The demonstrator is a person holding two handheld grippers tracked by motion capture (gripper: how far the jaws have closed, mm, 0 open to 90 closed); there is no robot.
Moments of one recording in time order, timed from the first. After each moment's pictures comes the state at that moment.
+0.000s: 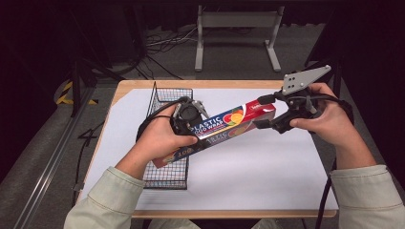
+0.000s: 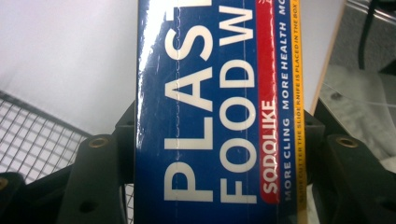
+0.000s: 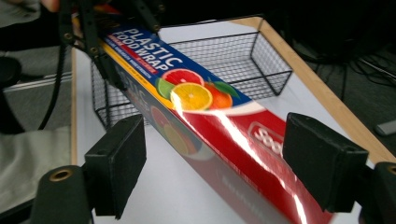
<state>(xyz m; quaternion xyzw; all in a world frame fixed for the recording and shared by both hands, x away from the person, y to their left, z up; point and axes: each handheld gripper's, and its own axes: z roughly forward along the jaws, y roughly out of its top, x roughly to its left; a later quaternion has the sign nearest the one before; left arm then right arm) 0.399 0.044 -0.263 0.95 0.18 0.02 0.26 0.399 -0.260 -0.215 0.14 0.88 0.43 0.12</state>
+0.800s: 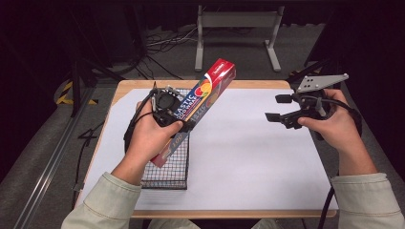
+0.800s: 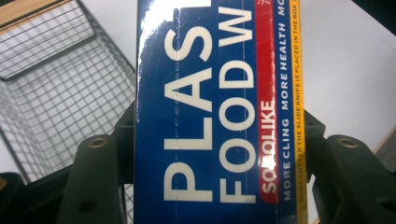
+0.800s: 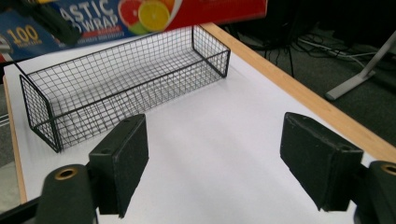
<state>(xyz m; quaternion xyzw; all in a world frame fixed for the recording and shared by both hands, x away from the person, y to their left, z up) 0.402 0.082 -0.254 0.85 0.40 0.08 0.32 0.404 -0.300 -0.240 0.27 0.84 0.44 0.17</state>
